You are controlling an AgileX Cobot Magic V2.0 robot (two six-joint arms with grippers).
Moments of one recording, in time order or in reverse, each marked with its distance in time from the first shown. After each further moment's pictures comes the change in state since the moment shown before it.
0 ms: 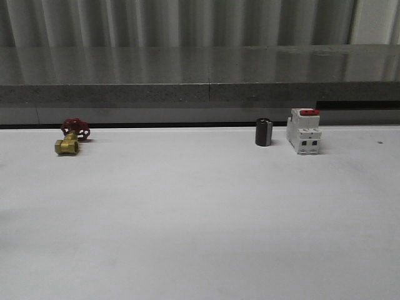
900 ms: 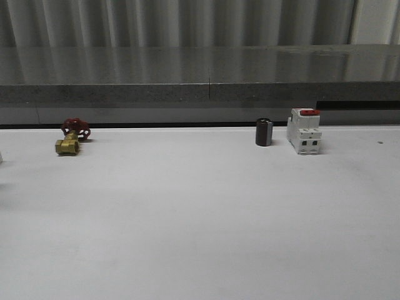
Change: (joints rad) left arm 0.000 0.318 -0.207 -0.009 -0.066 0.013; right arm 0.000 0.000 0.000 0.000 0.000 0.000
